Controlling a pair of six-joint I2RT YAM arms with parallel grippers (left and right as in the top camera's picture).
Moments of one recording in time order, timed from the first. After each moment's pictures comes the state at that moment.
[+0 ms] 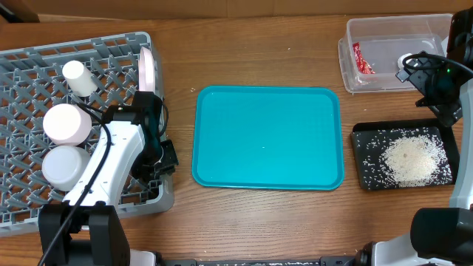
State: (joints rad) left arm -0.05 1.60 1.10 -1.21 0.04 -0.42; right arm -0.22 1.70 1.87 -1.44 0.09 0.64
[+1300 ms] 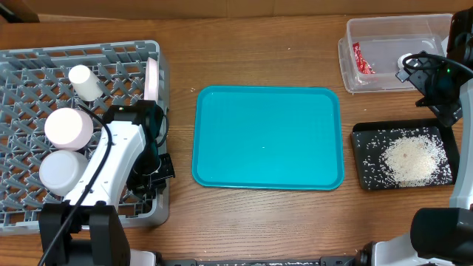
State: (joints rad) left arm -0.06 1.60 1.10 -1.41 -0.02 -0.43; right arm -0.22 1.70 1.87 -1.44 0.09 0.64
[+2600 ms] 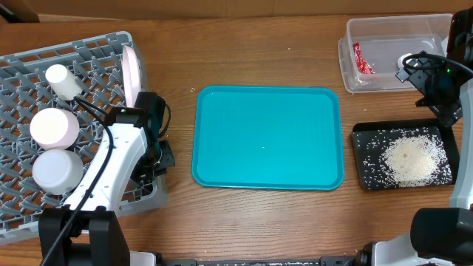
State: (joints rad) left arm -0.07 1.58 1.09 -1.19 -0.13 -0.48; right arm -0.22 1.70 1.87 -1.44 0.09 0.64
